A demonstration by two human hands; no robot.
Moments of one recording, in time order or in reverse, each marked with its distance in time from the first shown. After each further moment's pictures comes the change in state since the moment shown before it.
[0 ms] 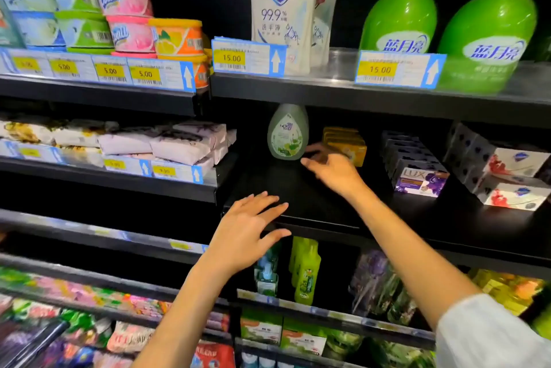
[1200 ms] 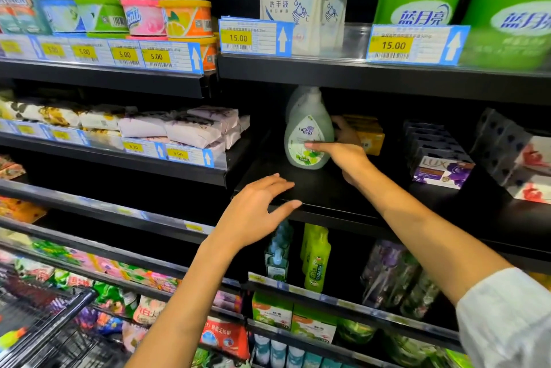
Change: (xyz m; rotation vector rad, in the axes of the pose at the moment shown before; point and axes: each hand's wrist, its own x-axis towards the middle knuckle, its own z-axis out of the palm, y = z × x) left_hand 0.014 0.014 -0.016 -0.215 0.065 -0.107; right_hand 0.025 0.007 0.008 0.501 0.058 0.059
